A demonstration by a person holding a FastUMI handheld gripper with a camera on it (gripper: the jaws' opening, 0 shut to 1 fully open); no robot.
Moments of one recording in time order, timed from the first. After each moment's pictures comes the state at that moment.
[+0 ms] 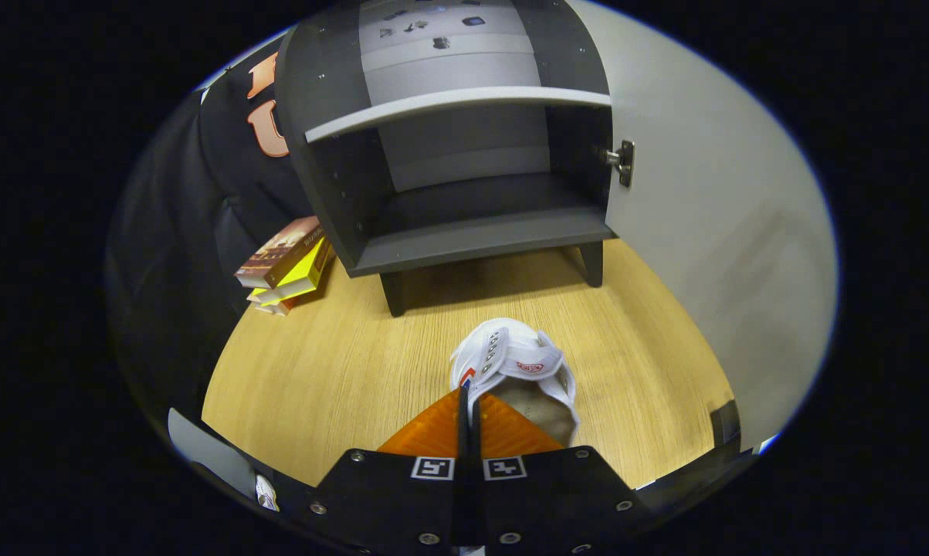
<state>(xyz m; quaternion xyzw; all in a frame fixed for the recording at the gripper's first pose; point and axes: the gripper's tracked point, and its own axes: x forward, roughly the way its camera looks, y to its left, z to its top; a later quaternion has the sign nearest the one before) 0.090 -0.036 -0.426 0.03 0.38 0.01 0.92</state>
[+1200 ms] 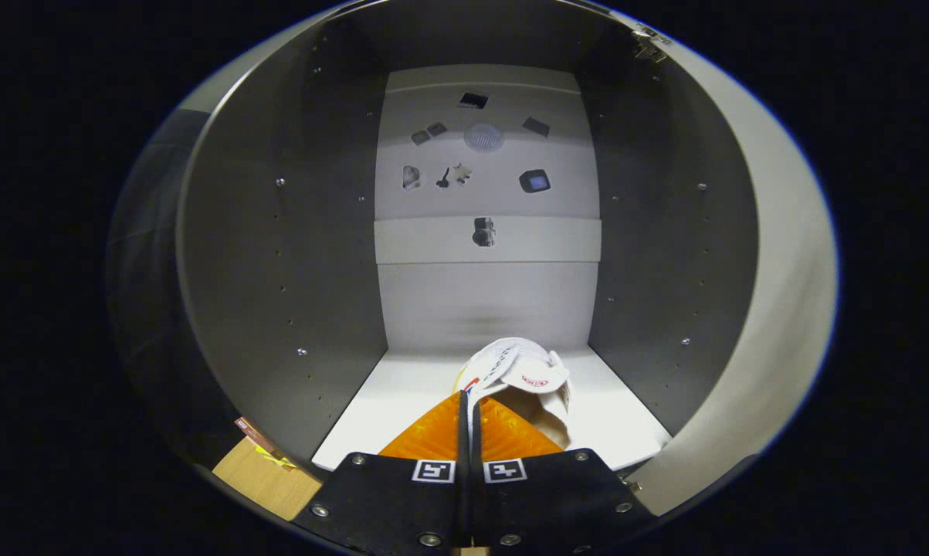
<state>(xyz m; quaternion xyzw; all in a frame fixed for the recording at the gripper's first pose) 0.382 -0.004 -0.205 -0.03 0.16 0.04 0.99</state>
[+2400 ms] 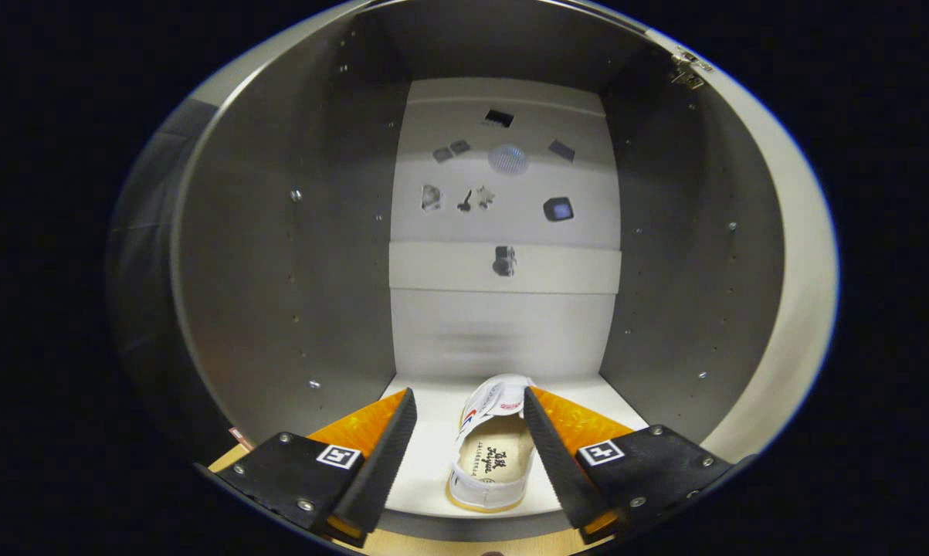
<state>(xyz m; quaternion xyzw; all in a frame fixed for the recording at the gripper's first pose) 0.351 0.011 -0.138 -0.04 0.09 0.04 0.99</state>
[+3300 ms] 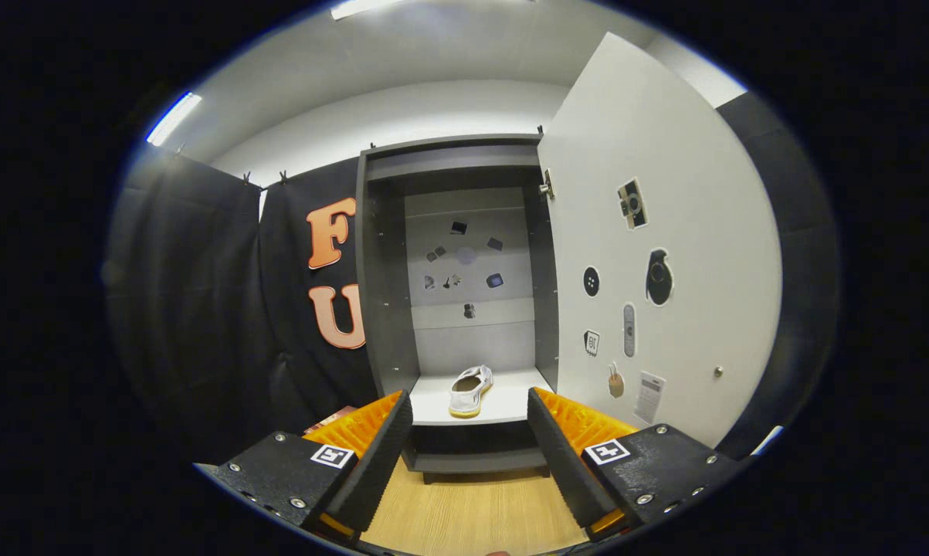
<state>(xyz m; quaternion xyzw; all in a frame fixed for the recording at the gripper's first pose) 0.029 -0.069 -0.021 0.01 0.05 0.03 1.00</state>
